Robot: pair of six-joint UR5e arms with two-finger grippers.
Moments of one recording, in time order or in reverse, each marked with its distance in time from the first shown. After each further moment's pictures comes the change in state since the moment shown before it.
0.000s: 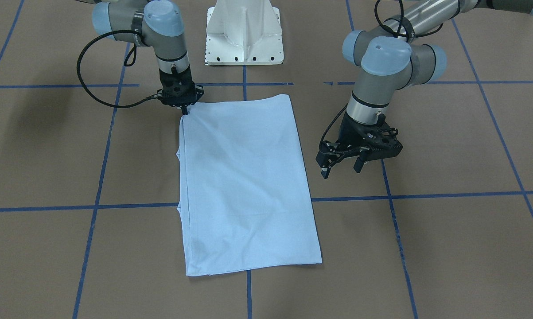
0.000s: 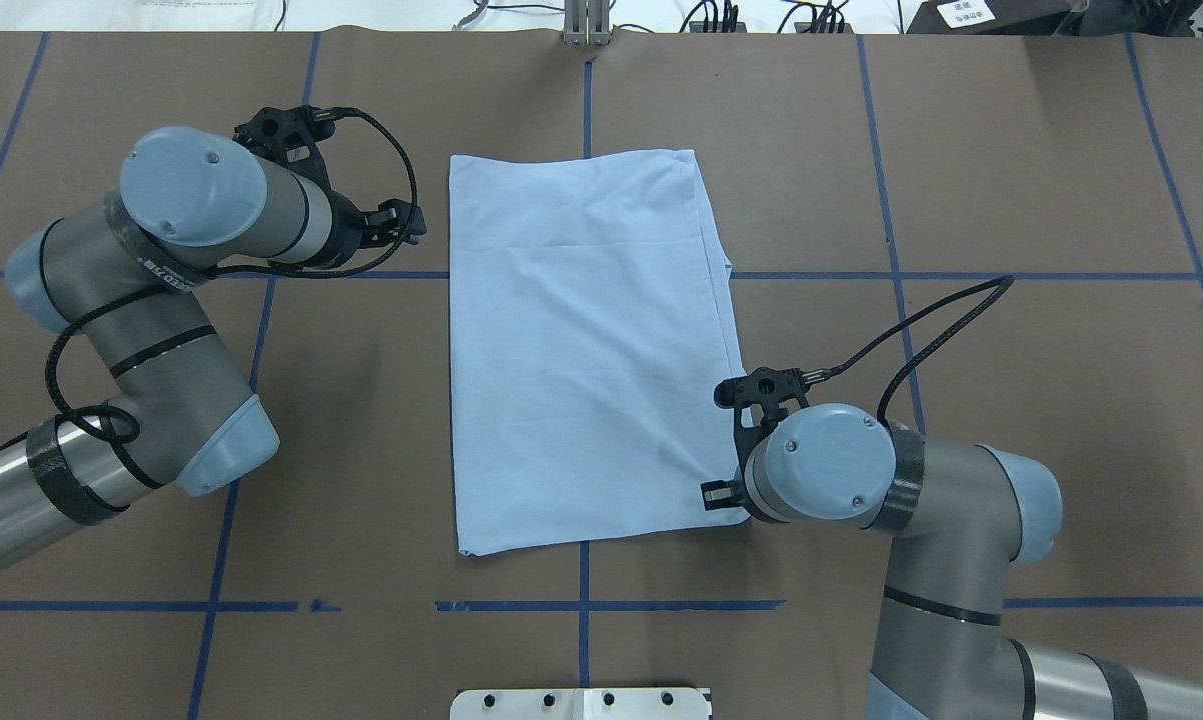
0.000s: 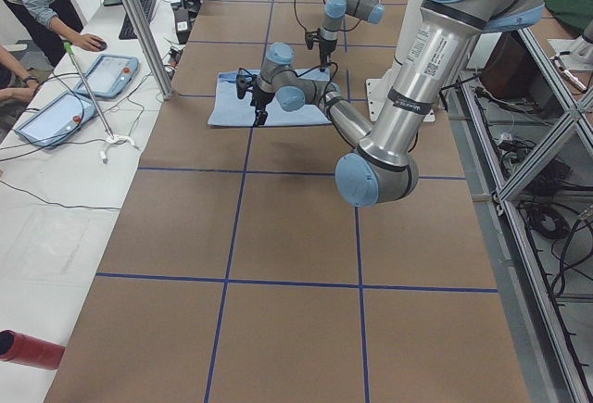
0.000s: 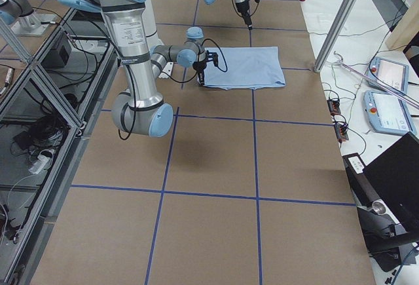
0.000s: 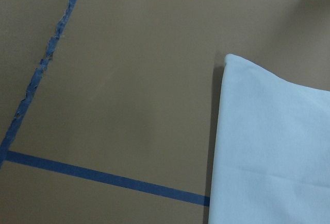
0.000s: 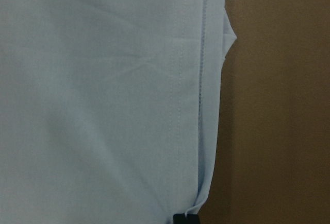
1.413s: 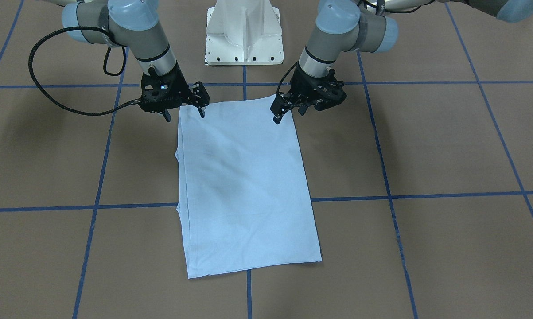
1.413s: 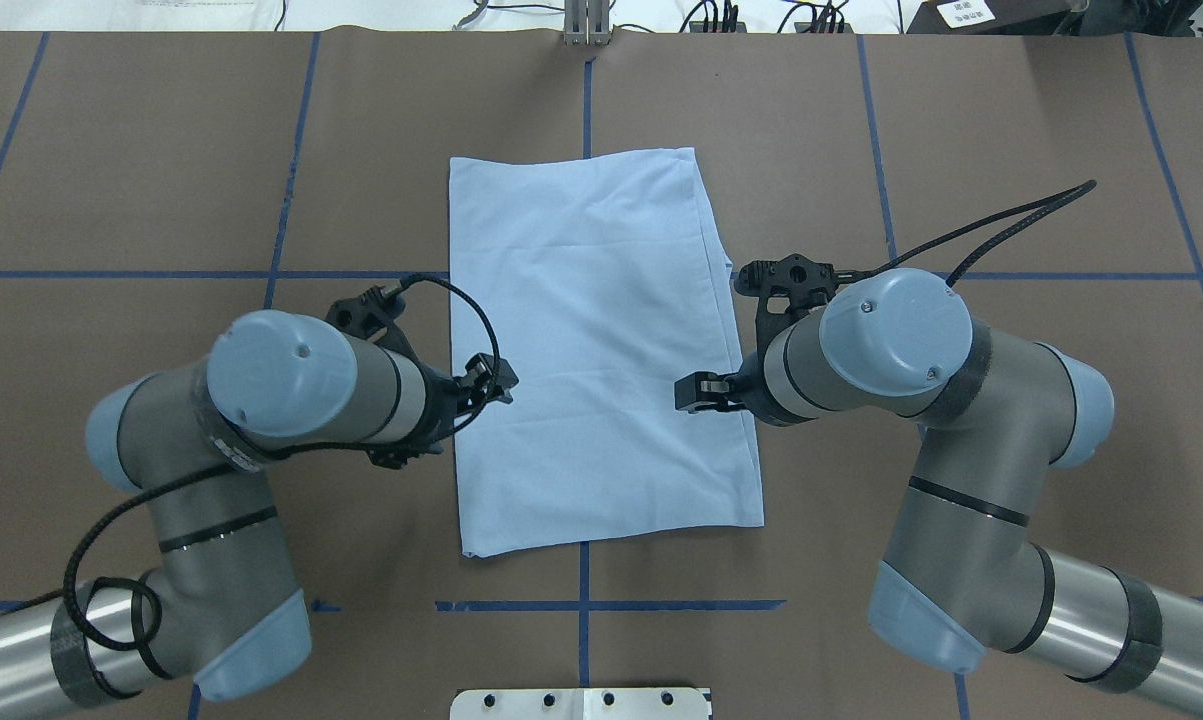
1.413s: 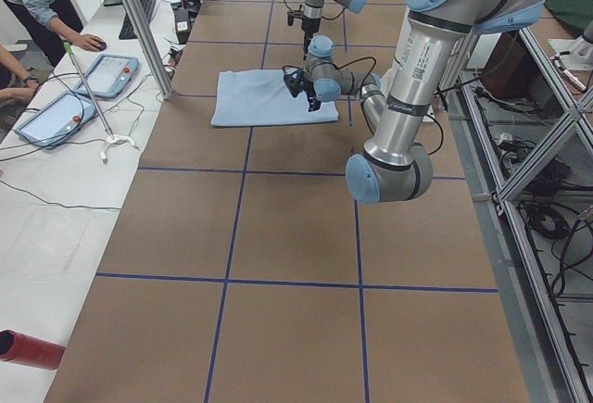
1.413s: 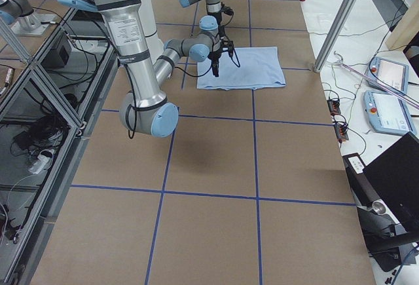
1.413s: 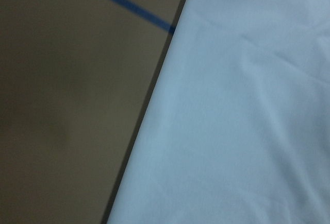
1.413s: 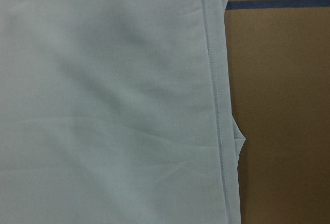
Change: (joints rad) left arm 0.303 0.028 -0.164 0.084 -0.003 -0.569; right arm 0.152 0.044 0.015 0.116 0.105 0.059
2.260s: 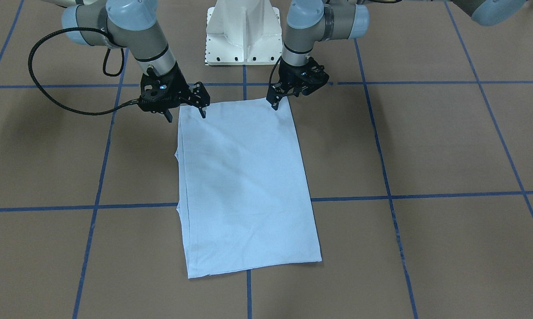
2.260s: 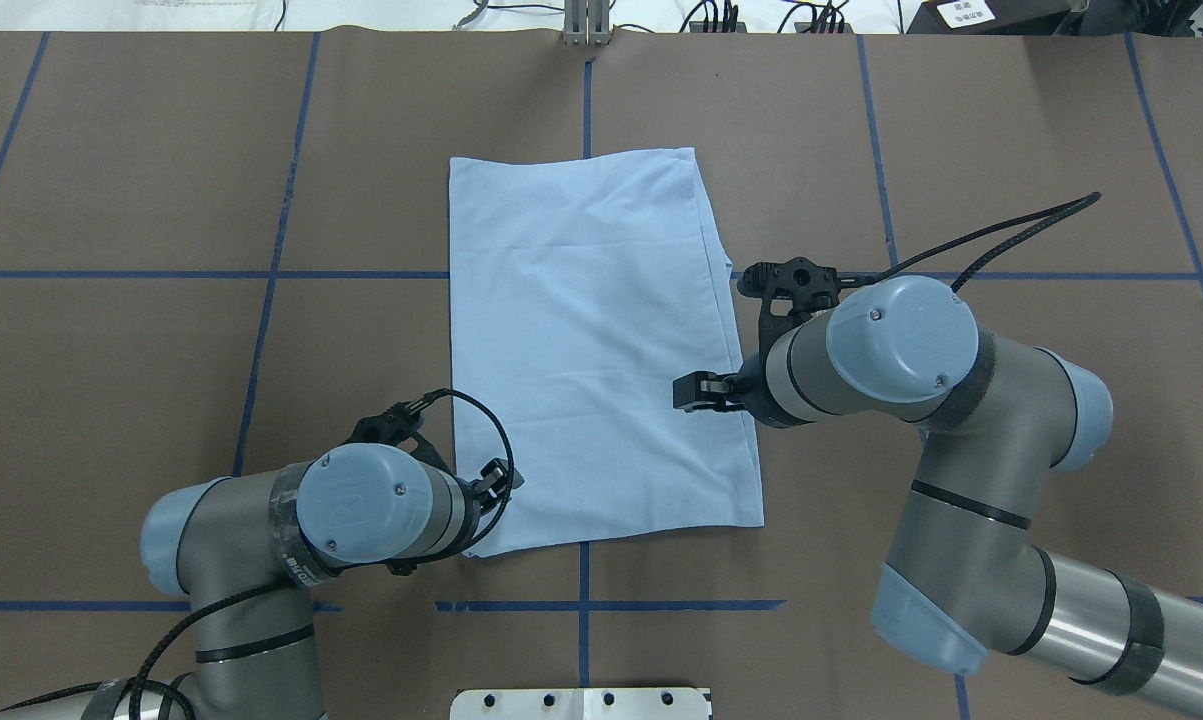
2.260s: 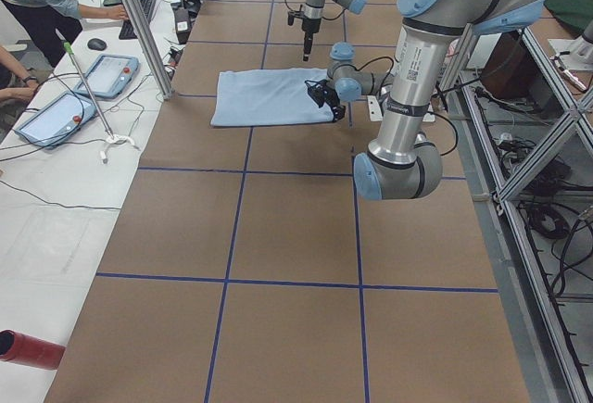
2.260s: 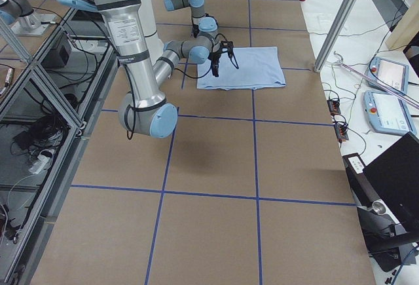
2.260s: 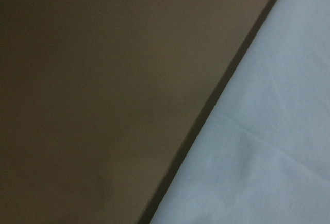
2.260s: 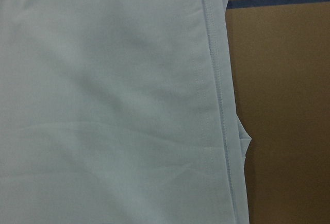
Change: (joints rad) left arm 0.140 0.001 0.001 0.141 0.079 -0.112; right arm -0.004 -0.011 -0.007 0.048 -0.006 0.025
